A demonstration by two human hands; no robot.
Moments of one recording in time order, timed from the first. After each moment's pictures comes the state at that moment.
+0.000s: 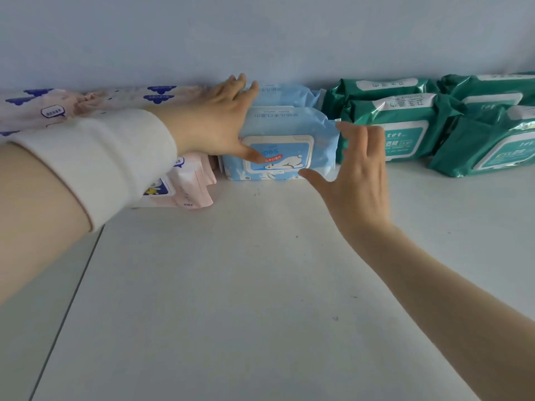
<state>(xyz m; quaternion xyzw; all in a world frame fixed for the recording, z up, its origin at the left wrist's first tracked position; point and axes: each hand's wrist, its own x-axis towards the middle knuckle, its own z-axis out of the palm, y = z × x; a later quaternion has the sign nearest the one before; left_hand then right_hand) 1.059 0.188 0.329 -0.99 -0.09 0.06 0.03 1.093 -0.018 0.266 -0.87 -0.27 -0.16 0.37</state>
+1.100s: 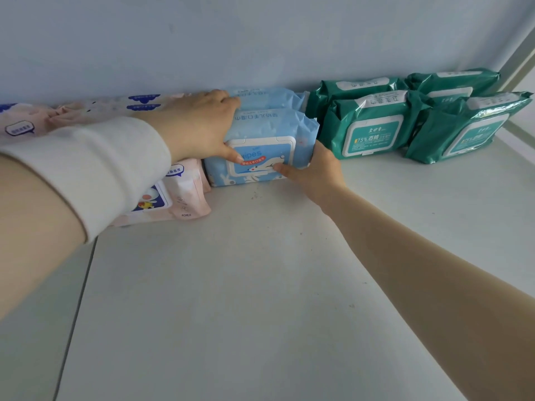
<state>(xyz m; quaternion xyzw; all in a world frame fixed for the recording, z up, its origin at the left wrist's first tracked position) 1.059 0.205 0.330 -1.00 -0.02 0.02 0.05 1.110 0.027 0.256 -0.87 -0.12 0.07 0.47</state>
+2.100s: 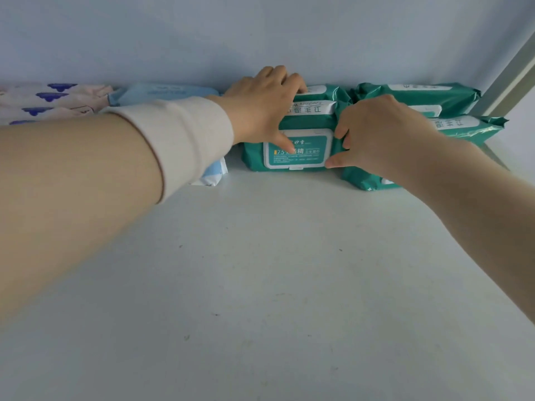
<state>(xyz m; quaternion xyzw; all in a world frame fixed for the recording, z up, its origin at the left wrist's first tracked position) 1.187 0.043 0.335 -1.00 -0.03 -0.03 0.05 1.217 -0.122 0.352 -0.94 -0.33 0.03 -0.02</state>
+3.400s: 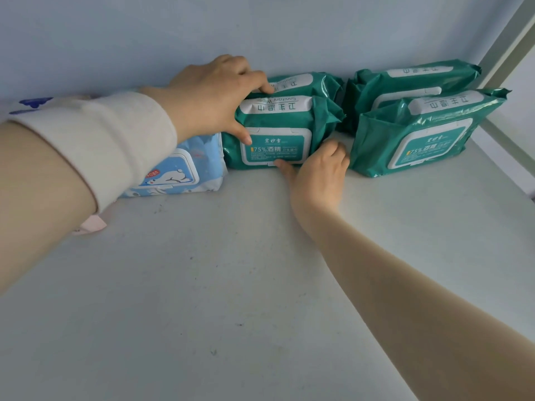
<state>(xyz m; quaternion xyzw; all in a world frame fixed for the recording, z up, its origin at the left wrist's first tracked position) 1.169 0.093 0.341 -1.00 0.00 -0.02 0.06 1.189 -0.061 0.234 -0.93 -0.09 -0.08 0.34</state>
